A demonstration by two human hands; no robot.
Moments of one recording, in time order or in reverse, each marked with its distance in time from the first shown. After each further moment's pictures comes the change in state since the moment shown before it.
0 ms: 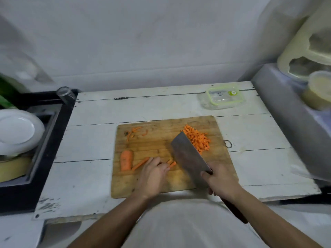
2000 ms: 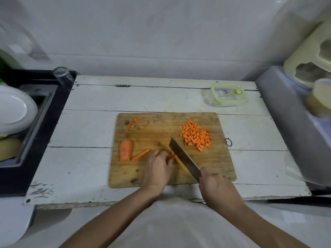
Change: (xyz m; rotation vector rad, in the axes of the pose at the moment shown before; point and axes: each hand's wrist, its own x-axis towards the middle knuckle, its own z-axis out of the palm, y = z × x) left_hand 0.006 0.030 0.007 -0.261 0.032 -0.429; right_hand -0.033 -0.013 0.027 -0.799 0.066 -0.177
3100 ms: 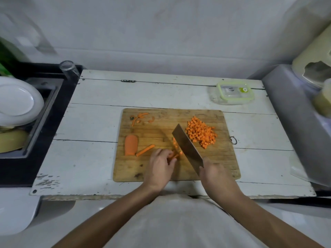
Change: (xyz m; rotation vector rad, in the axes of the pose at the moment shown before) left_hand -0.007 -0.014 -0.003 -0.062 -0.008 0.049; right_hand 0.016 -0.011 -0.008 0.184 0.034 0.008
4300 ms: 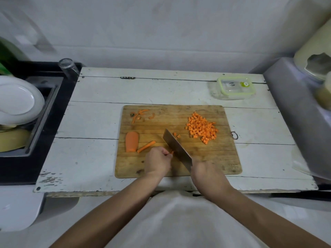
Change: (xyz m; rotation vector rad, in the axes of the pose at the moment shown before) left_hand 0.012 0.009 -0.008 -0.223 -0.105 -0.507; right_hand 0.001 -0.017 0.016 -0.137 -0.045 -0.089
